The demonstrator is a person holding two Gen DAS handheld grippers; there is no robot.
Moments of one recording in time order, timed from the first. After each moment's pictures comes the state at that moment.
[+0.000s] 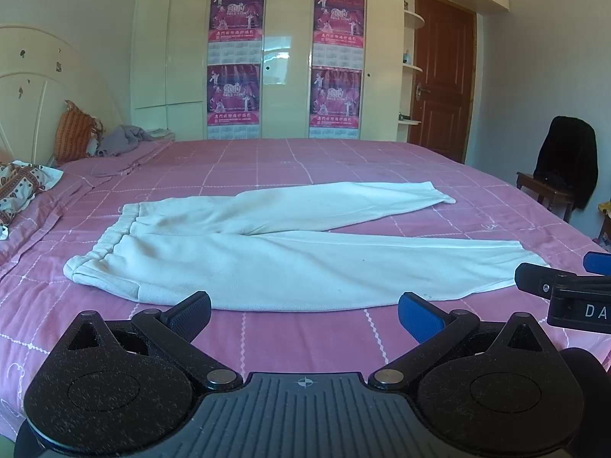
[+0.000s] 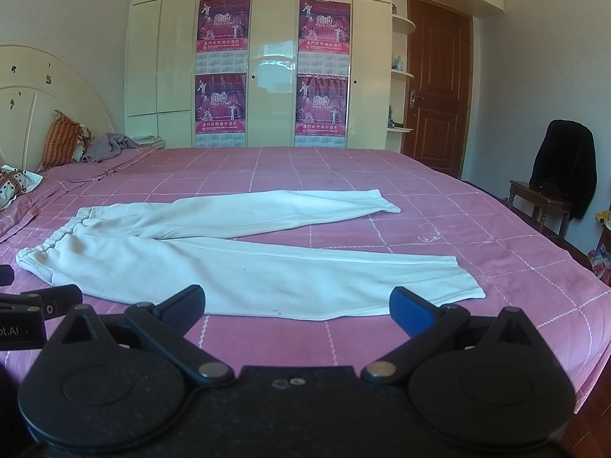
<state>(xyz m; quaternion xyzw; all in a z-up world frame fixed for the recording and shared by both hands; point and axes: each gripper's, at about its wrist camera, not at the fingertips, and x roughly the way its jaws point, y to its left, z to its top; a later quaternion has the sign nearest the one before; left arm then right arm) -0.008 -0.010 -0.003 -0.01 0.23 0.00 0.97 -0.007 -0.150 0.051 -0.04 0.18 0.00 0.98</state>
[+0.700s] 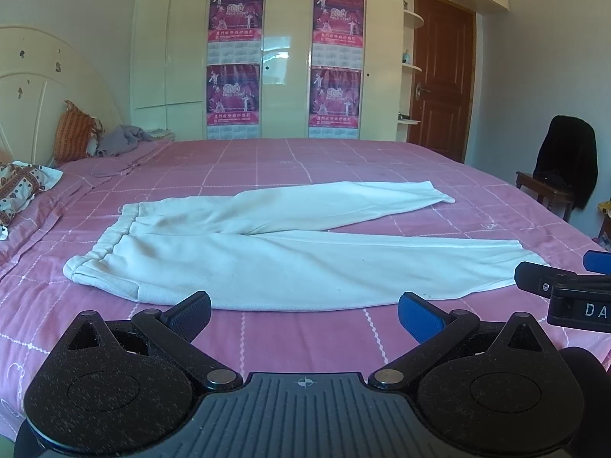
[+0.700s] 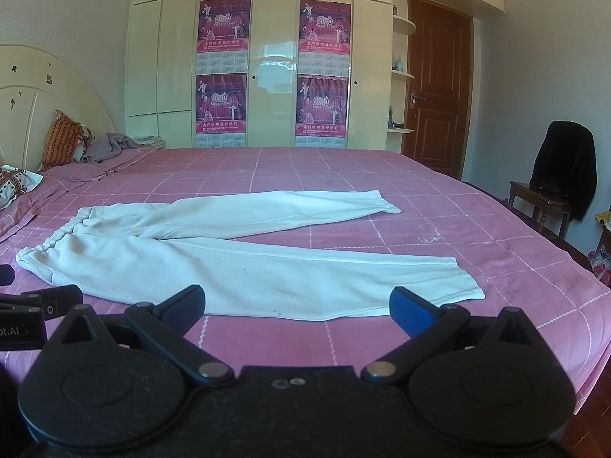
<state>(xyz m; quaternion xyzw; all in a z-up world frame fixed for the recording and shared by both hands) -0.008 -0.013 -0.003 -0.01 0.23 0.00 0.97 -0.007 -0.150 0.051 -0.04 0.18 0.00 0.98</state>
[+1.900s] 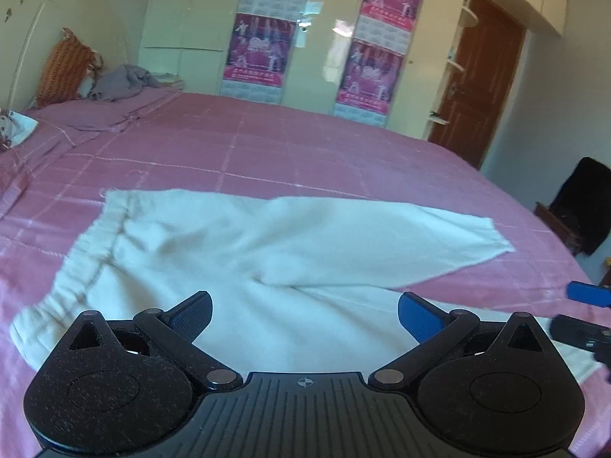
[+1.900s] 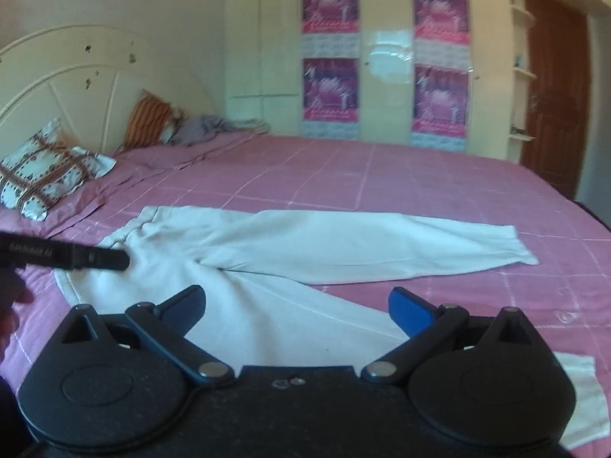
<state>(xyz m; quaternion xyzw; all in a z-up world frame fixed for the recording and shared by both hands) 0.240 0.145 -0.016 -0.10 0.30 0.01 0.95 0.195 -0.116 0.073 -0.07 0.22 0.21 0.95</state>
